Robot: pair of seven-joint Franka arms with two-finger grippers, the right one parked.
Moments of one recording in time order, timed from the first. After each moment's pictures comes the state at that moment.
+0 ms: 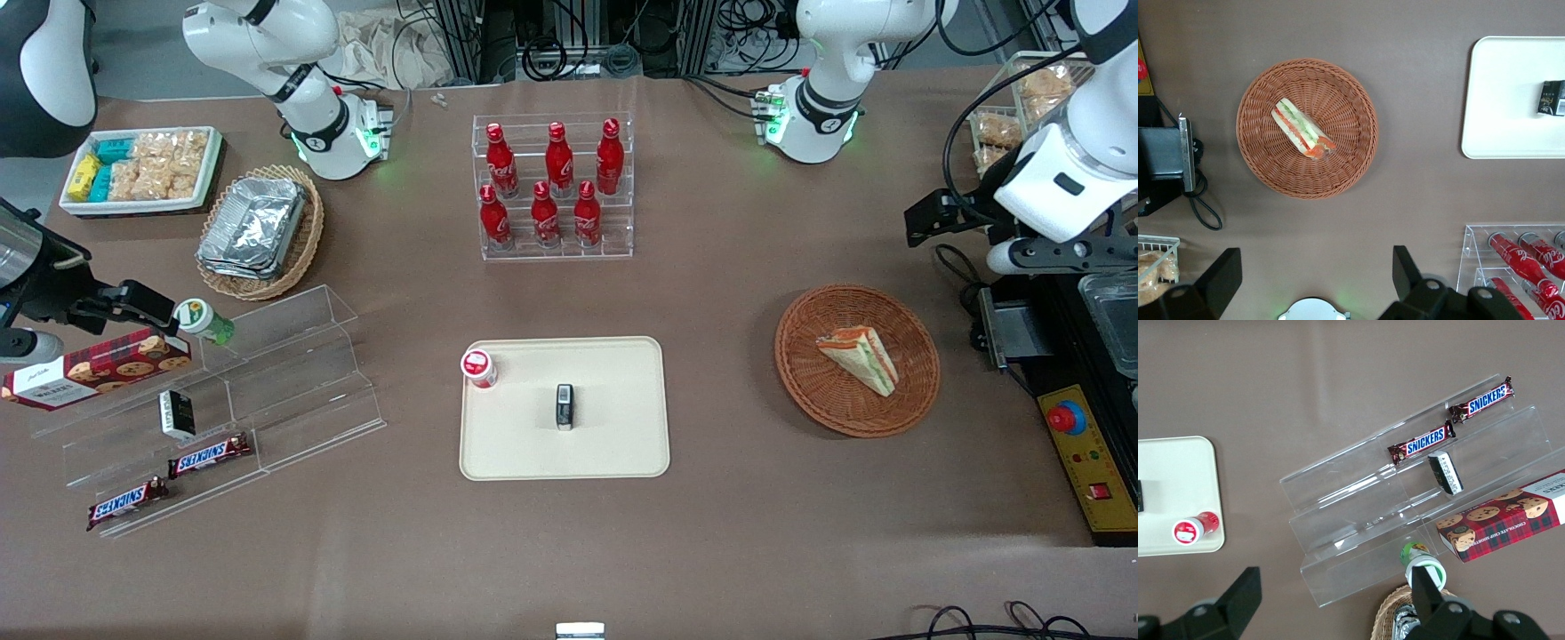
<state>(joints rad) 0.01 0.01 -0.15 -1.54 -0.04 1.45 -0.17</state>
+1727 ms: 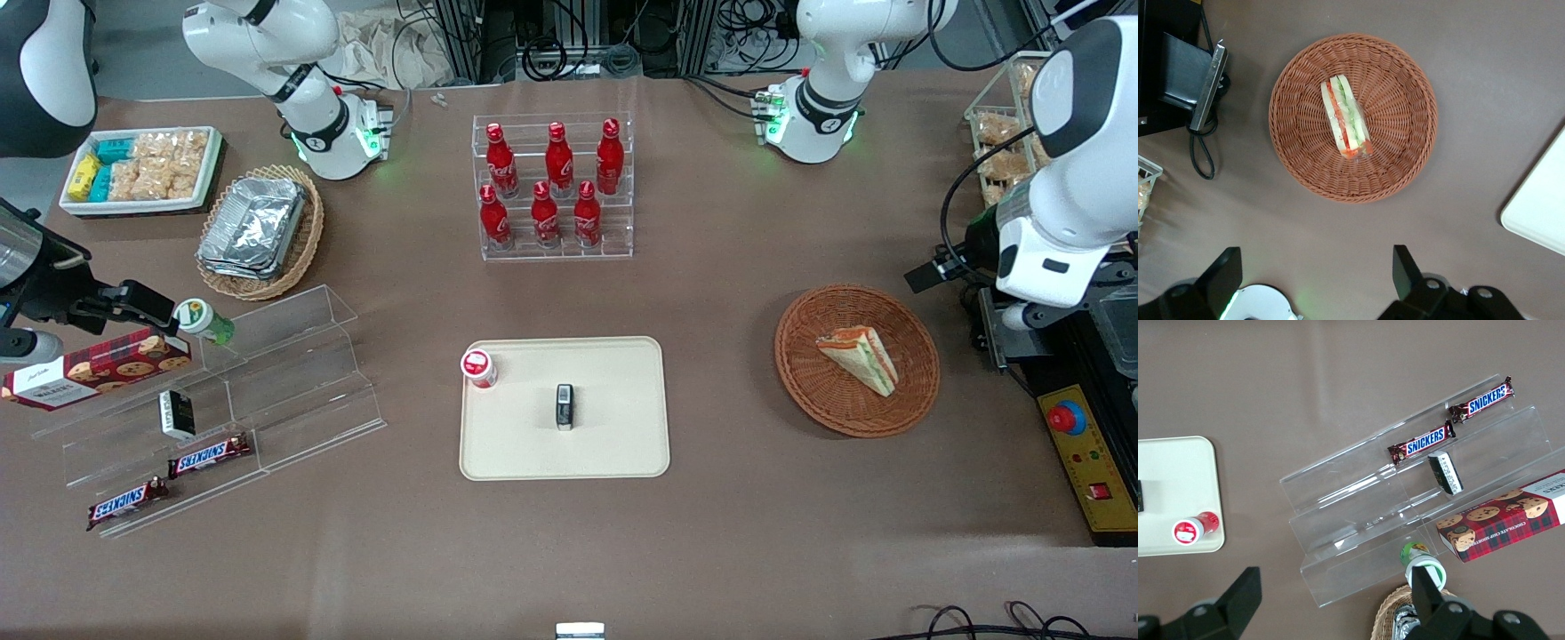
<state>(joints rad) 0.05 0.02 -0.13 -1.75 0.02 1.61 -0.53</state>
